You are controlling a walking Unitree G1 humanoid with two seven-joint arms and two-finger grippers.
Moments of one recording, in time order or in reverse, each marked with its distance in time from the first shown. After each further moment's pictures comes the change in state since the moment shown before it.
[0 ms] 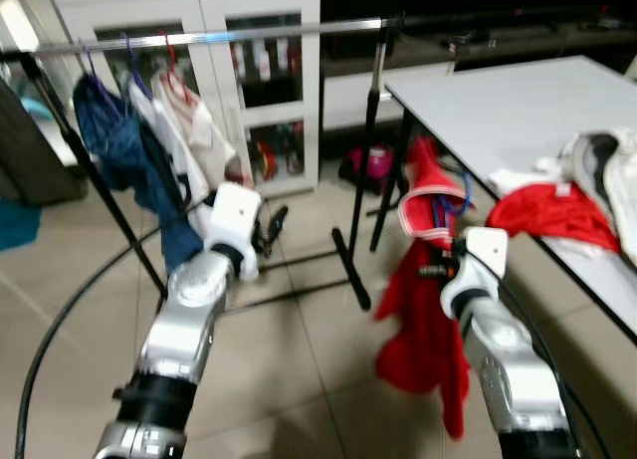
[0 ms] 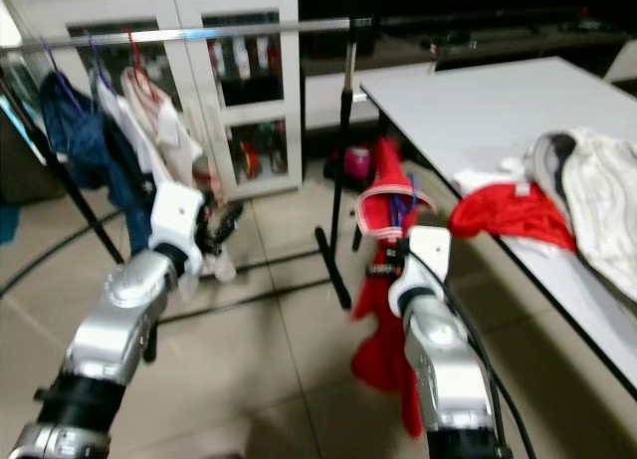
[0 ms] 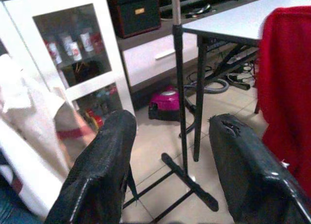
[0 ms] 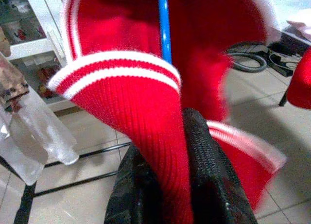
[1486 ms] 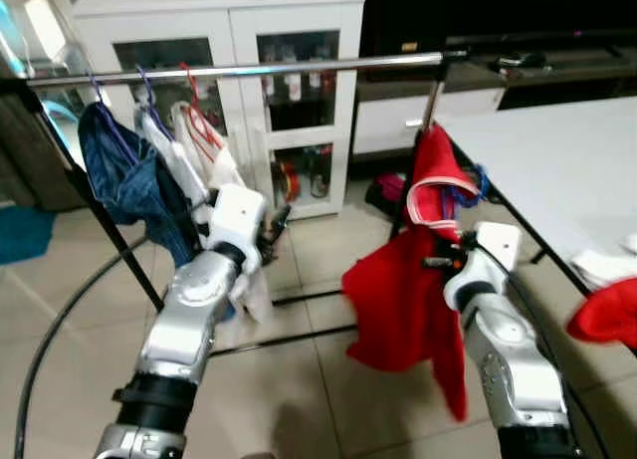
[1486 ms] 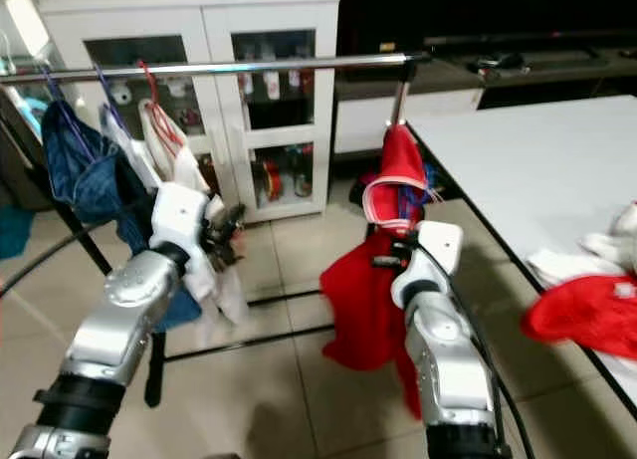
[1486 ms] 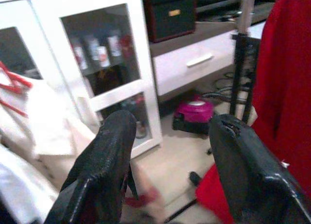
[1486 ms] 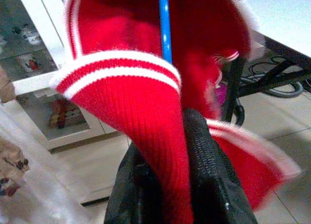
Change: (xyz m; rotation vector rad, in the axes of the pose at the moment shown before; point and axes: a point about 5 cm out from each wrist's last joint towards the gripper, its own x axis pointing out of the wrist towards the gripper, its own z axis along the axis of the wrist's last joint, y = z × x) left arm -0.002 -0.001 0.003 0.005 -0.011 -0.001; right arm 0.001 -0.002 0.010 0.062 -0.063 -0.025
